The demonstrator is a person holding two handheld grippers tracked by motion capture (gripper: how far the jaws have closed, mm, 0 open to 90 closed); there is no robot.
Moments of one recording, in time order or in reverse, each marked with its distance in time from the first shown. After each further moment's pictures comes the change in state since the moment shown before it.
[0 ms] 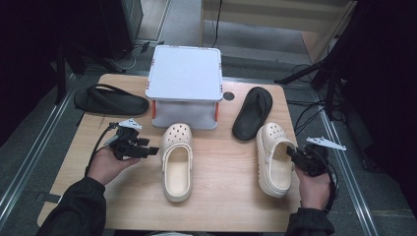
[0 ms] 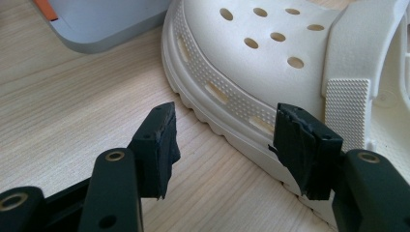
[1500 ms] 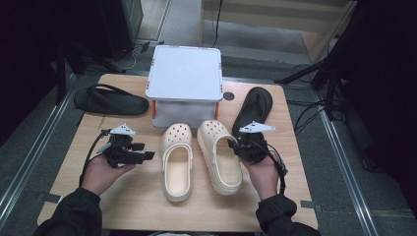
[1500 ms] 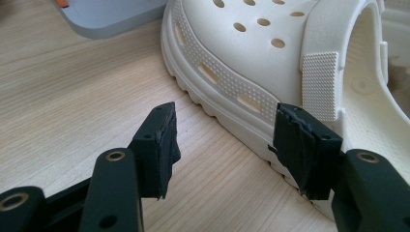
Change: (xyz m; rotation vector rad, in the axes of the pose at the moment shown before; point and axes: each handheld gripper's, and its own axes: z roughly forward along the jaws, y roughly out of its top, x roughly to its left) left arm -0.010 -0.020 -0.017 -0.047 0.021 -0.029; right arm 0.147 0.029 0.047 0.057 0.285 -0.330
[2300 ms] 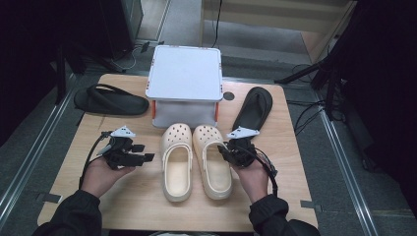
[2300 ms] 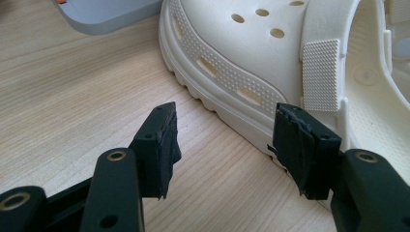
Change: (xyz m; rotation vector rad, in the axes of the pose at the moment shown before) left arm -0.002 -0.004 0.002 0.006 0.005 0.018; right arm 0.022 -0.008 0.022 0.044 0.012 -0.063
